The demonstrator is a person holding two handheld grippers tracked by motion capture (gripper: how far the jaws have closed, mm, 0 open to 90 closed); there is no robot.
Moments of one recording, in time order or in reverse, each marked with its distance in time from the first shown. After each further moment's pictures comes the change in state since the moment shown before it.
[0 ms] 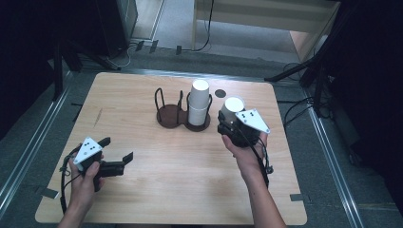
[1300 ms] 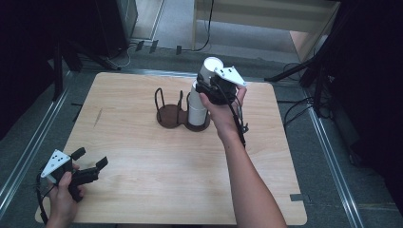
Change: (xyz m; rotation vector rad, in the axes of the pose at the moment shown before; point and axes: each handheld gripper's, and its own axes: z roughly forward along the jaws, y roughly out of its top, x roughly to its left) left arm 0.064 -0.063 -0.041 -0.083 0.105 -0.177; right arm 0.034 0.080 0.083 -0.048 0.053 0.112
